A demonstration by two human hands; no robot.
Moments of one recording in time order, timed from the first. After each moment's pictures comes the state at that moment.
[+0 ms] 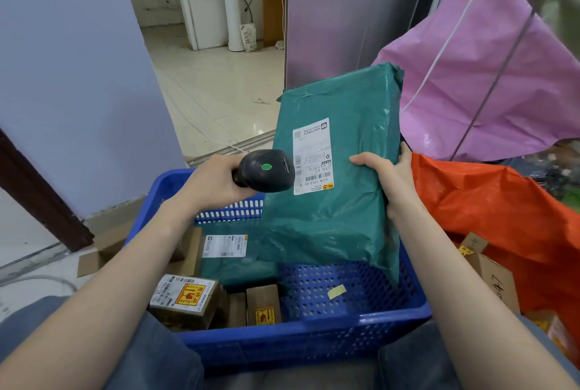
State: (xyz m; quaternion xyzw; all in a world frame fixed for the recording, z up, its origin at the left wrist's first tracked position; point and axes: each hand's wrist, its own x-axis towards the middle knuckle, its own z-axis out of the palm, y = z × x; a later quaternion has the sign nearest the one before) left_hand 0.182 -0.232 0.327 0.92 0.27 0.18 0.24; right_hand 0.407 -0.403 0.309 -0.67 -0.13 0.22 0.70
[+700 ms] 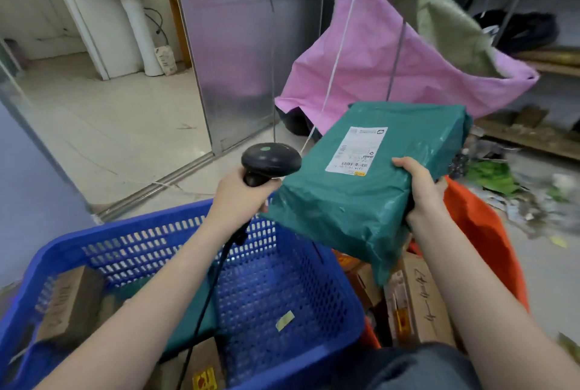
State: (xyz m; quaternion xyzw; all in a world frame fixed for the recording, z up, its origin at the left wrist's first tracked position) left_hand 0.358 -0.334 0.347 0.79 0.27 0.24 0.49; right_hand 0.536 -0.525 0.326 -0.57 0.13 0.08 0.81
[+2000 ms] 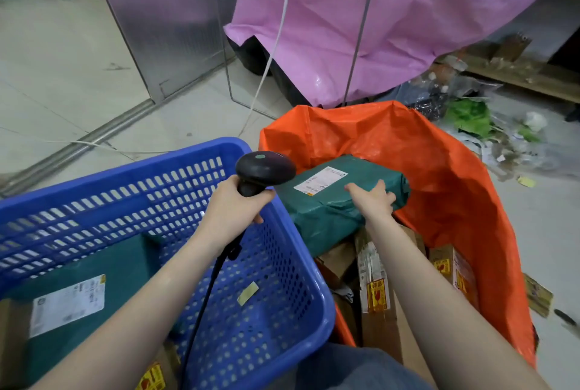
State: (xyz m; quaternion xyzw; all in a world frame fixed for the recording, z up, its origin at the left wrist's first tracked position) left_hand 0.440 -0.359 0.228 0.79 0.31 0.07 0.52; right_hand 0.598 -0.525 0.162 -0.87 0.14 0.18 0.44
